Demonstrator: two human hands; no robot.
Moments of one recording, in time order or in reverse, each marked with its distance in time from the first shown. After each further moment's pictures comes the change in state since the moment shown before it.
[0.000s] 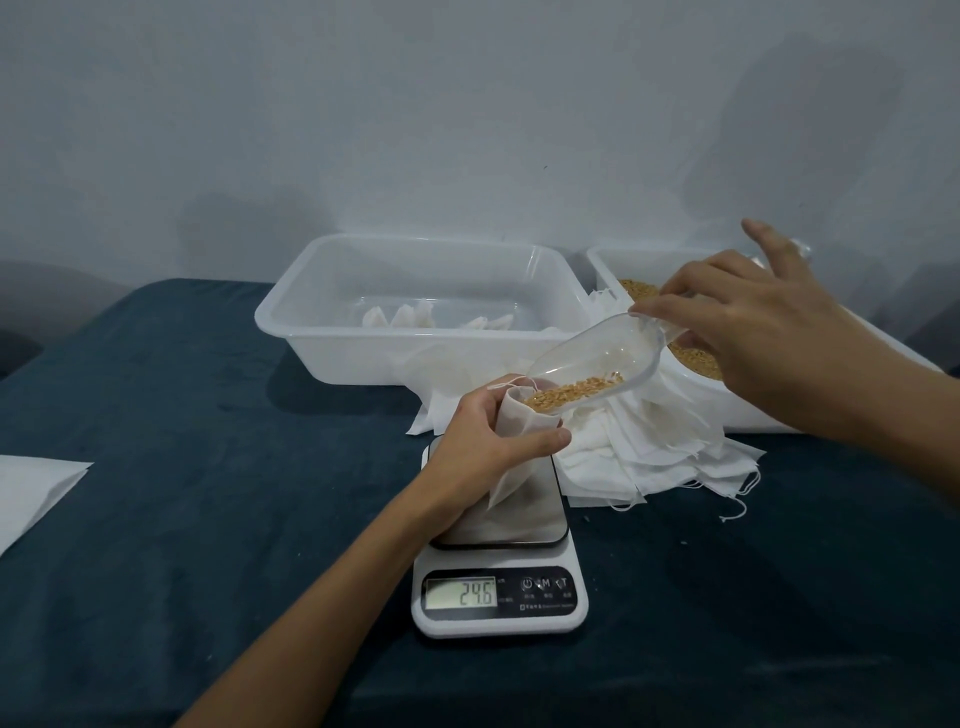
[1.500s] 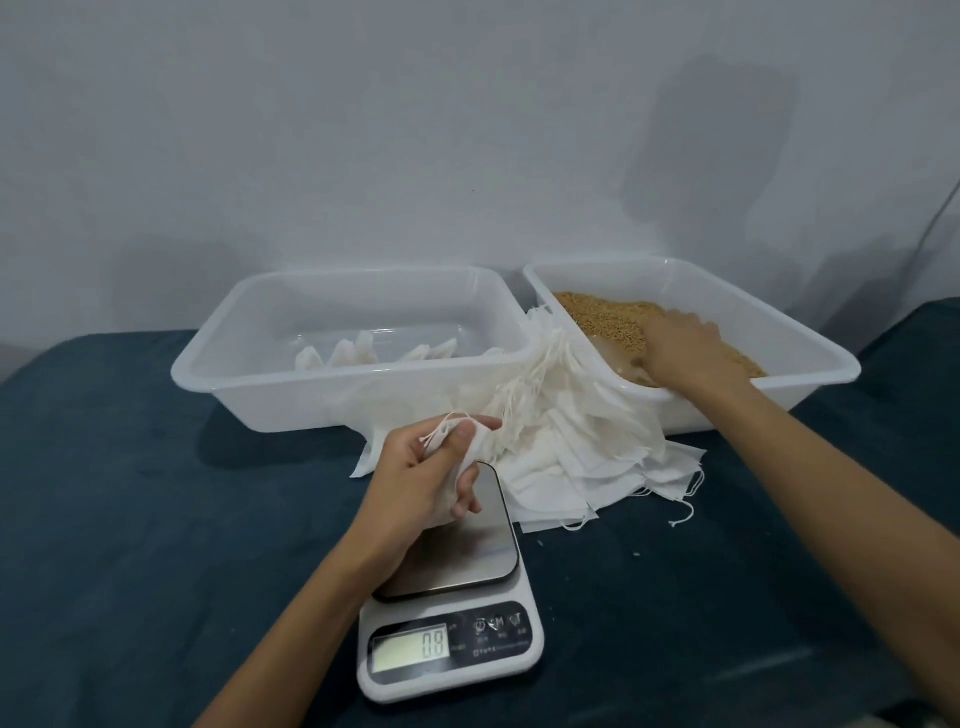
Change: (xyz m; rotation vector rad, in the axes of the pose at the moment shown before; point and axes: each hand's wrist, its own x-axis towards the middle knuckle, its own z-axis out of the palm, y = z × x) left_hand 0.007 -0.008 -0.002 -0.040 0.019 0.047; right_hand -0.013 0.059 0.124 0.058 -0.571 0.914
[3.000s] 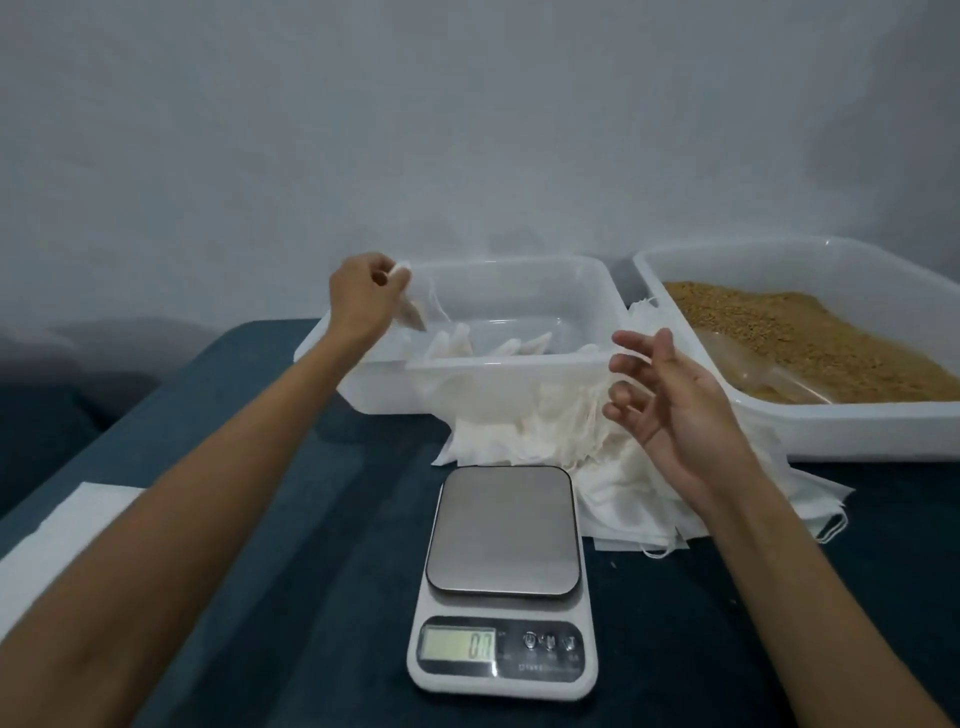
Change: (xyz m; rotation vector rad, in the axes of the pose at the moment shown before) left_hand 0.125 0.083 -0.134 0.964 0.681 0.114; right_hand -0.092 -0.099 0.005 2.279 -0.398 -0.161
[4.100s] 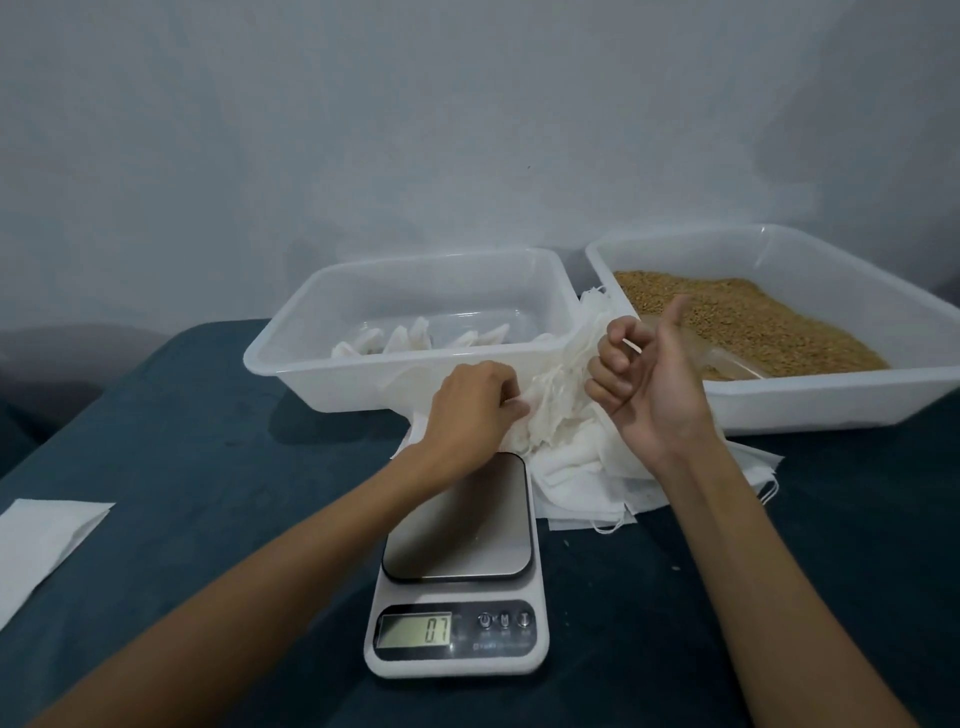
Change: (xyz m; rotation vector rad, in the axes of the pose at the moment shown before) left_hand -0.140 0.054 0.095 0.207 -0.415 0.227; right_hand -0.002 -0.020 -0.004 0.162 0.055 0.042
